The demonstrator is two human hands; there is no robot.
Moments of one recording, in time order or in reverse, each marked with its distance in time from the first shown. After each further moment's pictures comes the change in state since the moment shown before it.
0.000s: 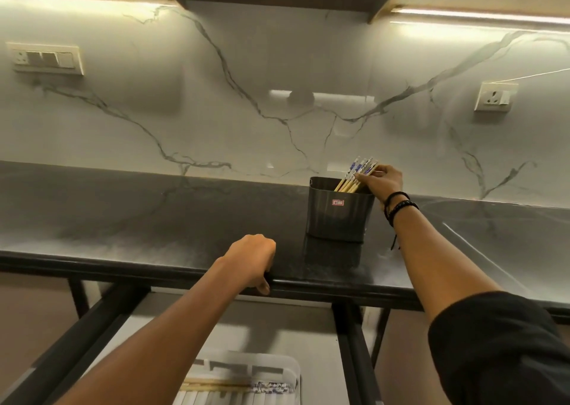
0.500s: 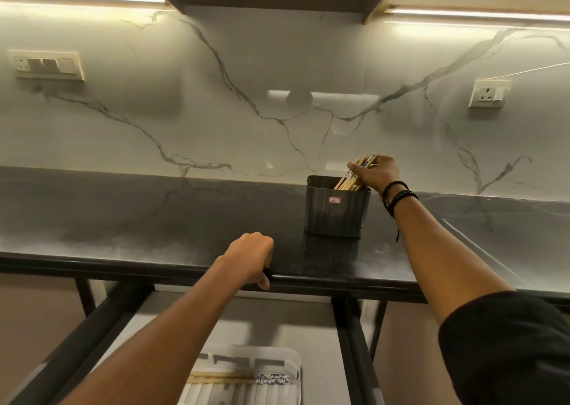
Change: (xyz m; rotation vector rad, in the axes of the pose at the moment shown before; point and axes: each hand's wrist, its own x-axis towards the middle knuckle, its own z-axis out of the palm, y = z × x) left_hand -0.002 -0.001 0.004 -0.019 0.043 -0.017; right_hand -0.020 -0.027 -0.006 -0.216 -0.028 -0.121
